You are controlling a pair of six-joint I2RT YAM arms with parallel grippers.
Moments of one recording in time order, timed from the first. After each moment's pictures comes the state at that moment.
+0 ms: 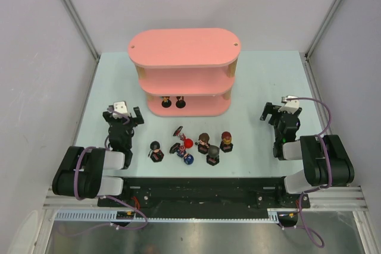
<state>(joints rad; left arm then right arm) -0.09 1.35 0.12 1.20 -0.26 -0.02 0.03 1.47 0.24 1.05 0.18 0.10</state>
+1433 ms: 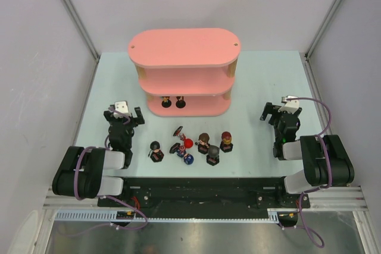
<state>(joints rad) -0.09 1.35 0.13 1.19 -0.23 0.00 0.03 1.47 0.24 1.05 0.18 0.10</state>
